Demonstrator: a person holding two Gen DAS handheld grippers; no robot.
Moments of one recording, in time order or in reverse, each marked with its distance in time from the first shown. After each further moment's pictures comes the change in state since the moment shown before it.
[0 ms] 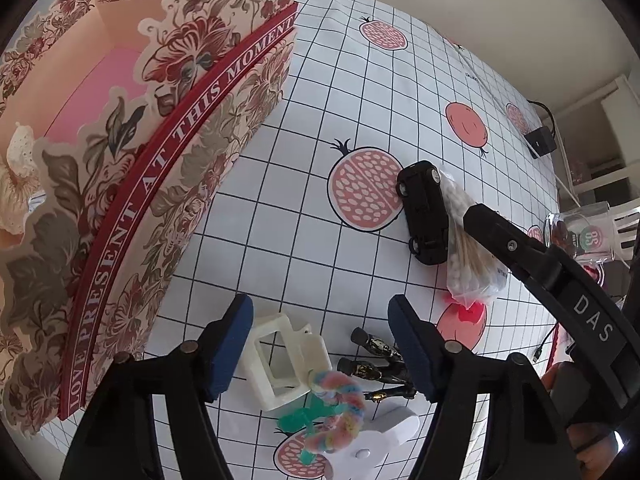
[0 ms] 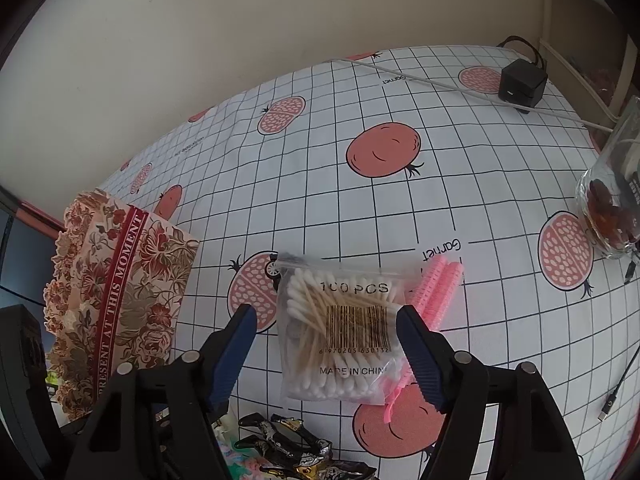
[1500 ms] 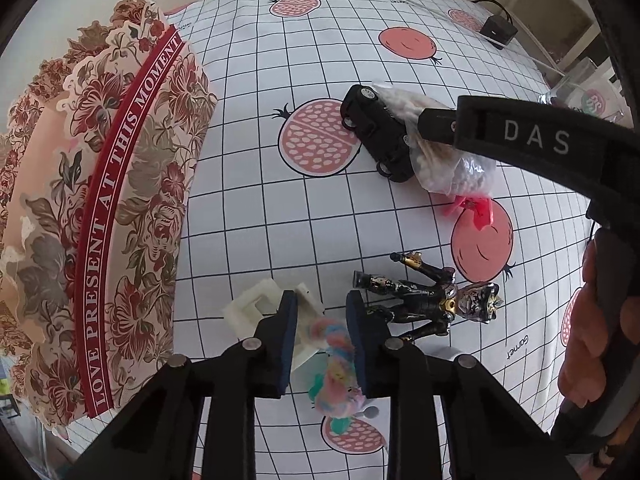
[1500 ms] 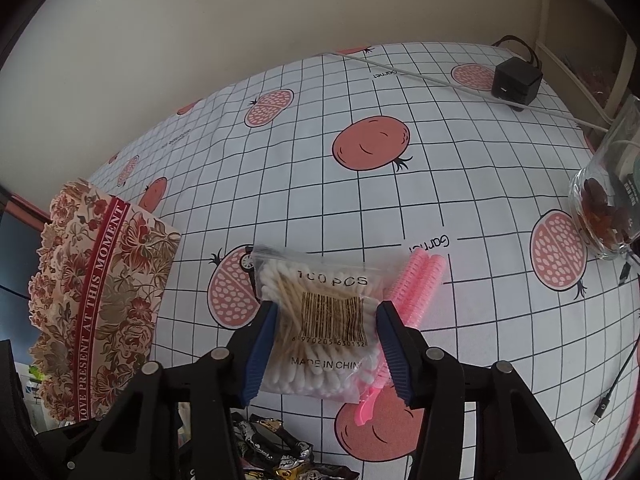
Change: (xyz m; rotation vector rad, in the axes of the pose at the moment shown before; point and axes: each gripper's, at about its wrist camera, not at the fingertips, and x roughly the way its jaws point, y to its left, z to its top) left arm -0.003 -0.029 -0.031 0.364 0.034 0.178; right arm 0.009 -0.005 -0.005 -0.022 0.010 -0.039
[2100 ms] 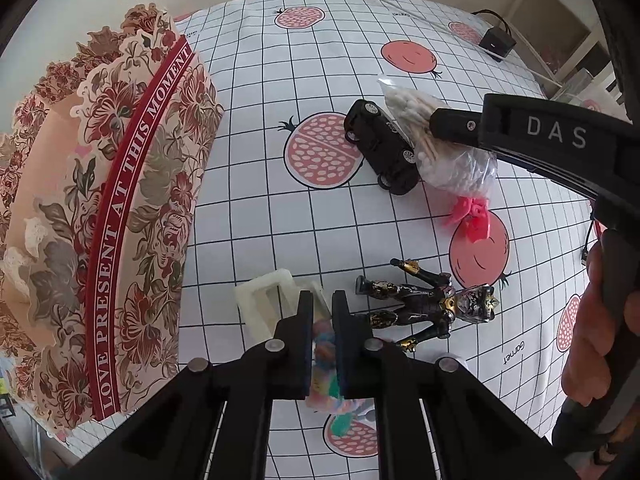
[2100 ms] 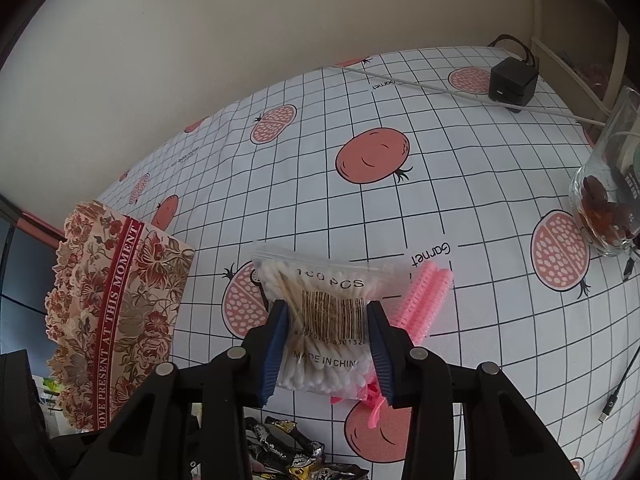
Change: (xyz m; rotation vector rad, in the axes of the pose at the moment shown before) left arm -0.013 0.020 -0.001 -0.018 -0.043 -0.014; right arm -0.009 -0.005 0.004 0.032 -0.034 0.055
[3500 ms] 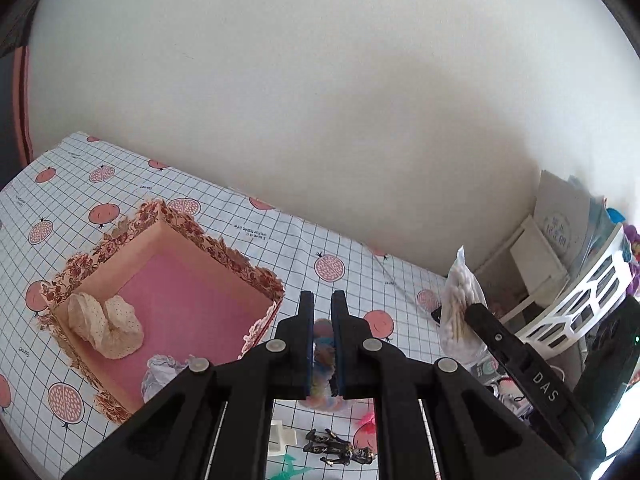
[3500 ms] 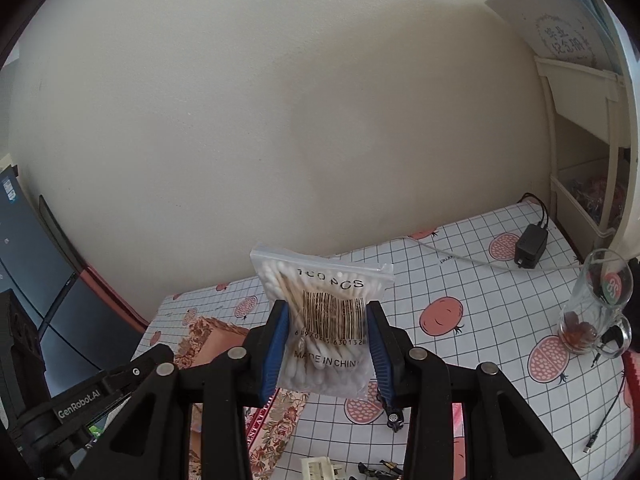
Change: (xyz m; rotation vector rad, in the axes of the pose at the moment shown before) left arm -0.184 0.068 0.013 -0.450 -0.670 -0.180; right arm -0.165 0.070 0.022 -0.076 -0.462 0.204
